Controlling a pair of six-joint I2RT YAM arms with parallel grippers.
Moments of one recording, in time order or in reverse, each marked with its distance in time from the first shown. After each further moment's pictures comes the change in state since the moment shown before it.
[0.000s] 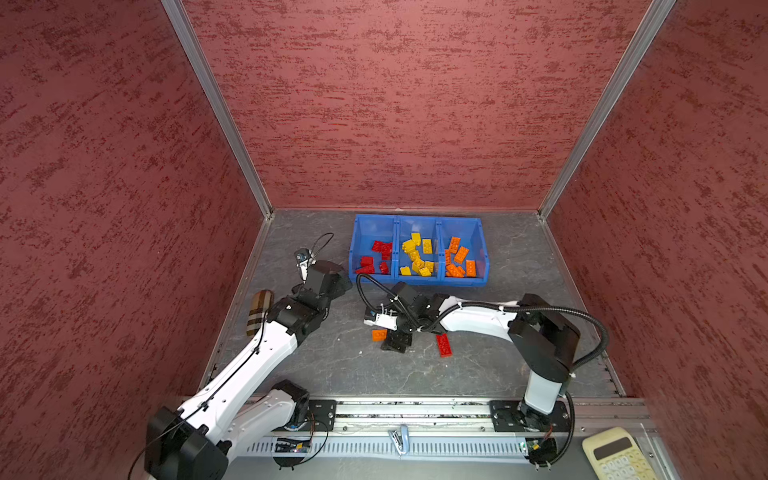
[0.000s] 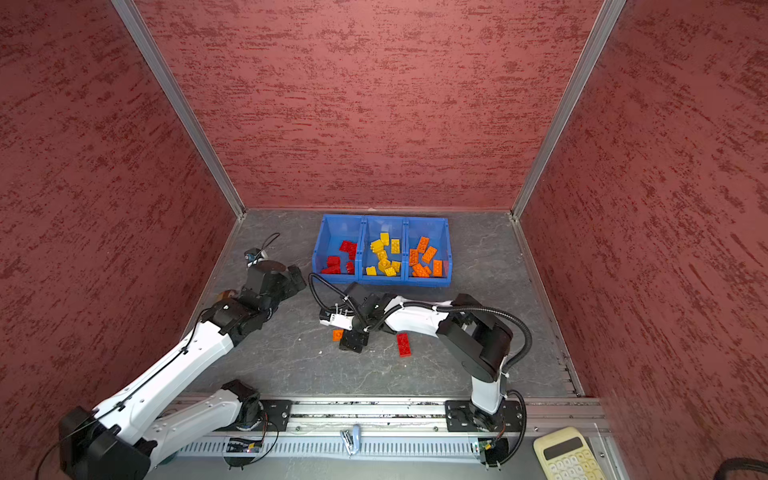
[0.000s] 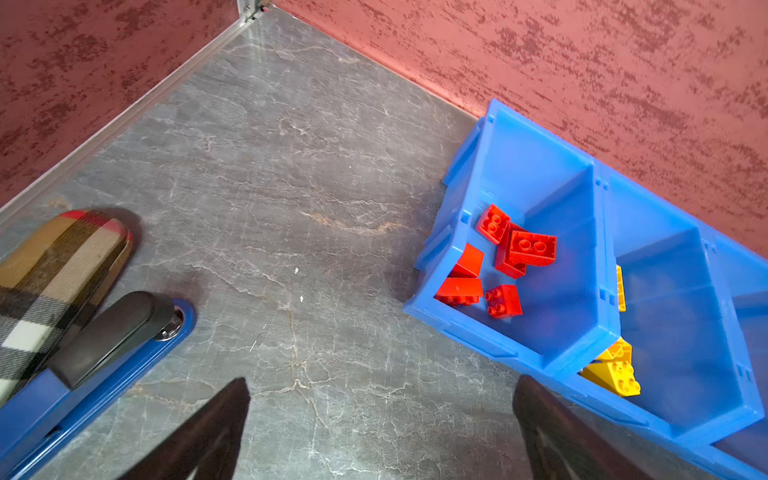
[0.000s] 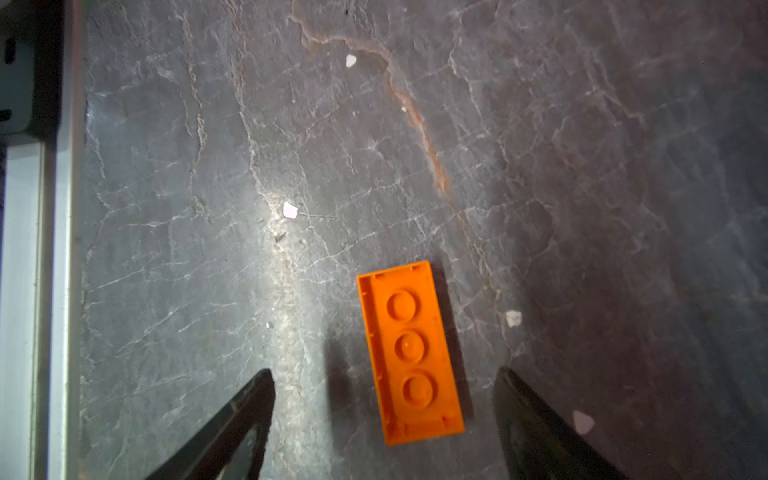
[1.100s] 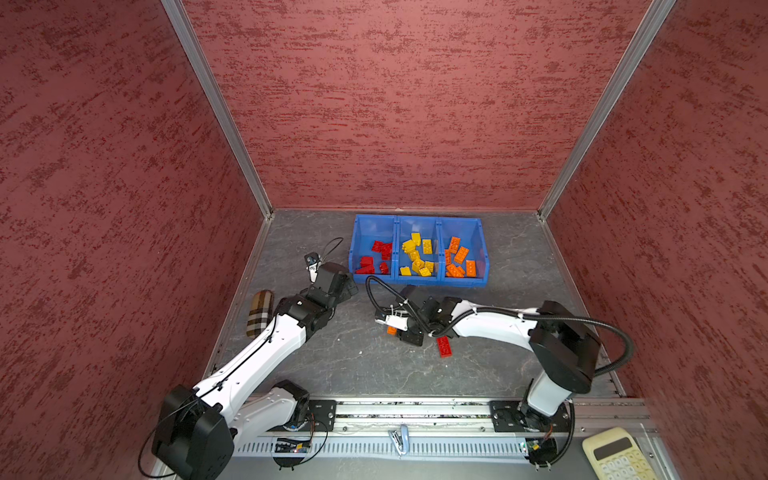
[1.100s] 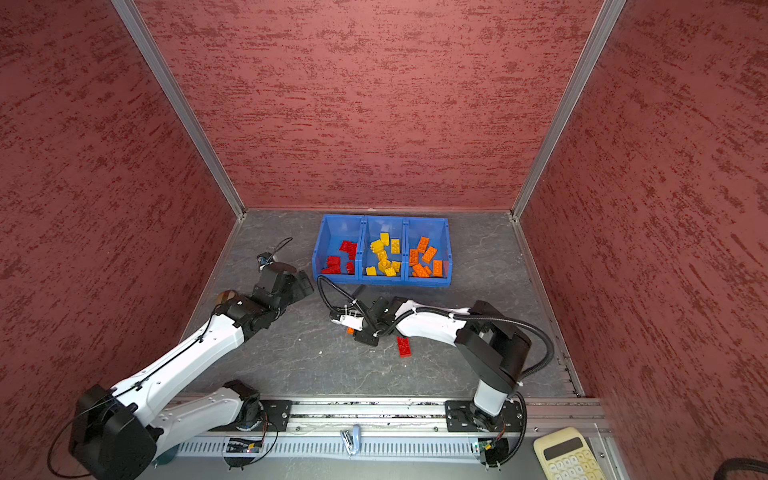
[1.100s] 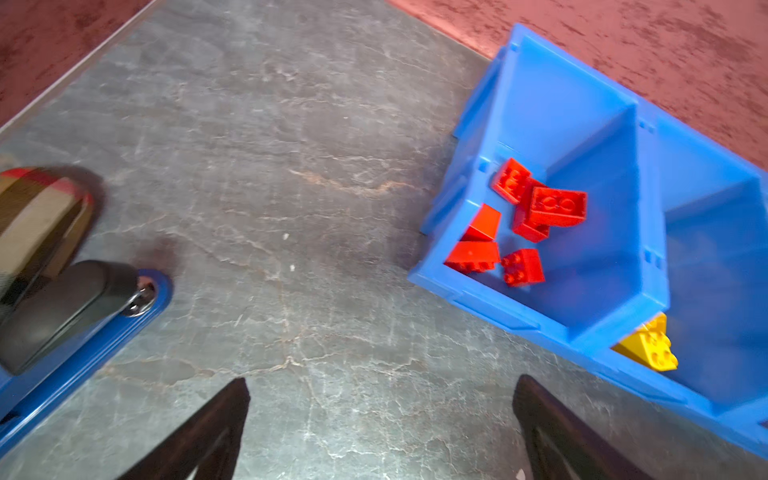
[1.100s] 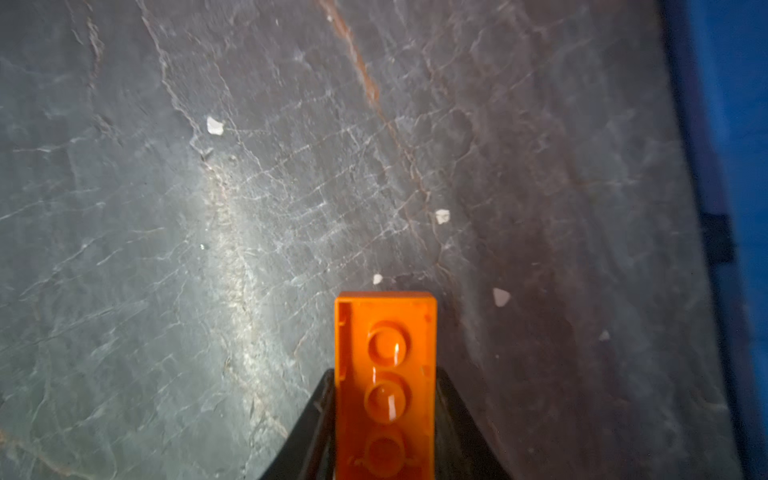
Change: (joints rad) left arm -0.039 0.100 -0.025 0.049 0.045 -0.003; right arm -0.009 -0.194 -0.142 0.005 0.195 0.031
